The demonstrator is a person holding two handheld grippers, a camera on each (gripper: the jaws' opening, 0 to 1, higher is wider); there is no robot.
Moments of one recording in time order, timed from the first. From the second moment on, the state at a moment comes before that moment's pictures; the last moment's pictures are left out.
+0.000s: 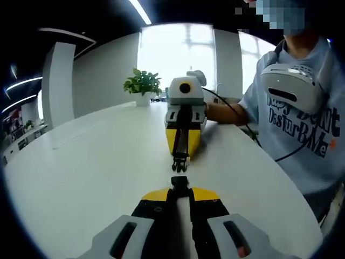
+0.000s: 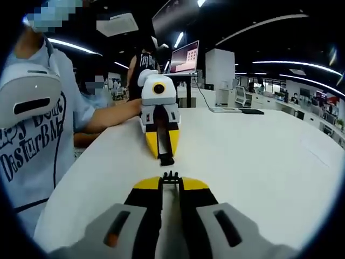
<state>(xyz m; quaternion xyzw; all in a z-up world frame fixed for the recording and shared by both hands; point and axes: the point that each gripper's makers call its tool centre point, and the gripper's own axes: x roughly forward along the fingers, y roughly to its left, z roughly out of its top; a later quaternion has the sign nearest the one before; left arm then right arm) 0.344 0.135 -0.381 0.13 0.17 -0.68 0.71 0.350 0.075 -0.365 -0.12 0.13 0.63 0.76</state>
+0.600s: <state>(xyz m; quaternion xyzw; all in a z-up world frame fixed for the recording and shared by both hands) 0.338 0.129 -0.380 0.13 0.16 -0.68 0.70 0.343 0.082 -0.363 -0.12 0.12 0.64 0.75</state>
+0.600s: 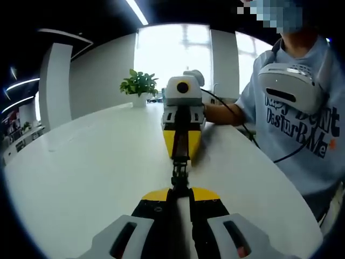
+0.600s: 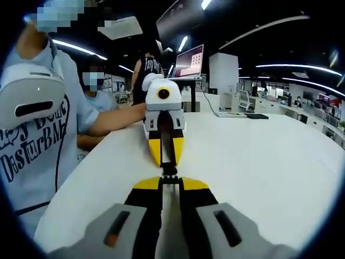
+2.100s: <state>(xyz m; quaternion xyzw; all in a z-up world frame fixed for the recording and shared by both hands) 0.337 0.127 -0.383 0.12 0.17 -0.69 0.70 0.352 0.087 -0.376 -0.15 0.14 0.63 0.75</state>
